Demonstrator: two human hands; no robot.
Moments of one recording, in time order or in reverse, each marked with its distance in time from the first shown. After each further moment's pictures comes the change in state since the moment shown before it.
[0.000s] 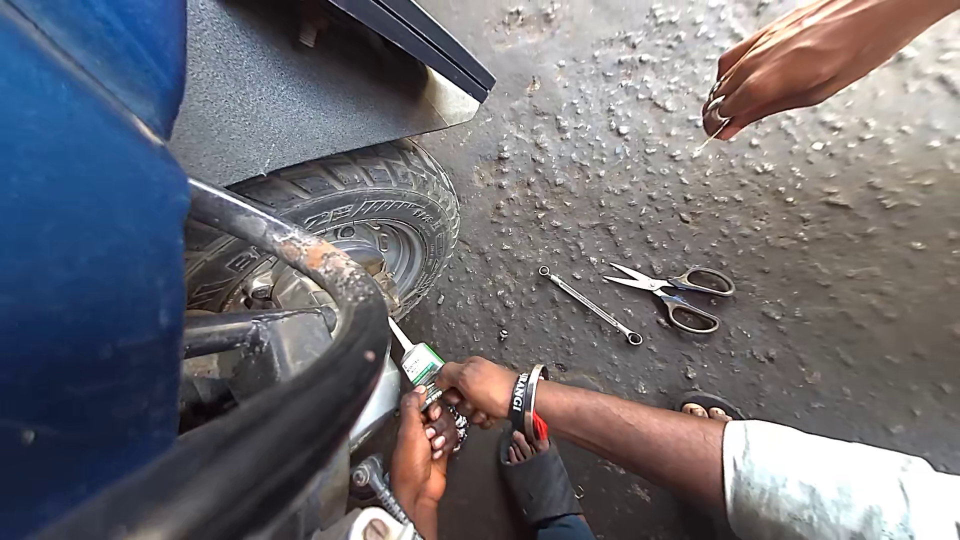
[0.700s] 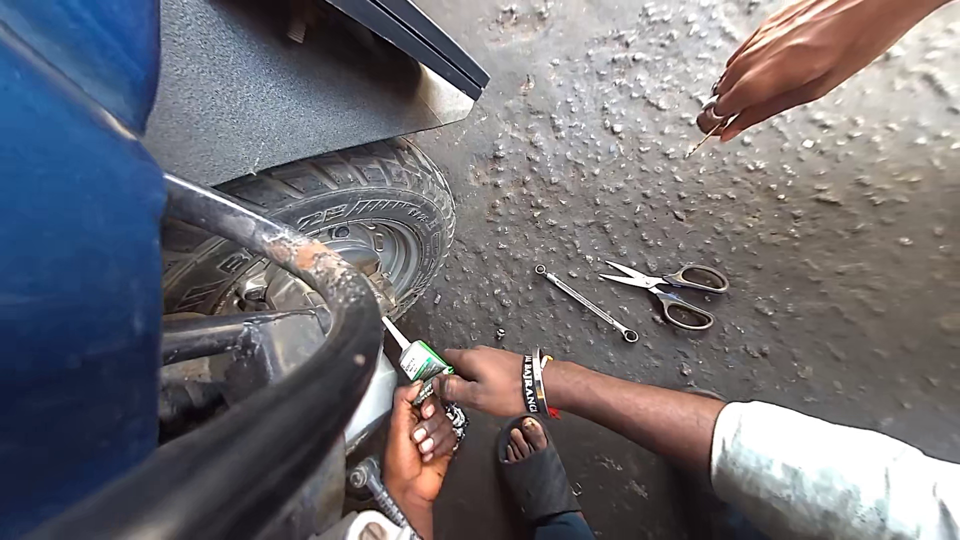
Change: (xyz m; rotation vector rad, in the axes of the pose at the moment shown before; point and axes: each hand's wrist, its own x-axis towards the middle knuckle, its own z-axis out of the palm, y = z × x) left_hand 0.006 0.008 -0.013 -0.330 -0.278 -0.178; right_hand 0.004 0.014 -0.024 -0.589 0.028 -0.448
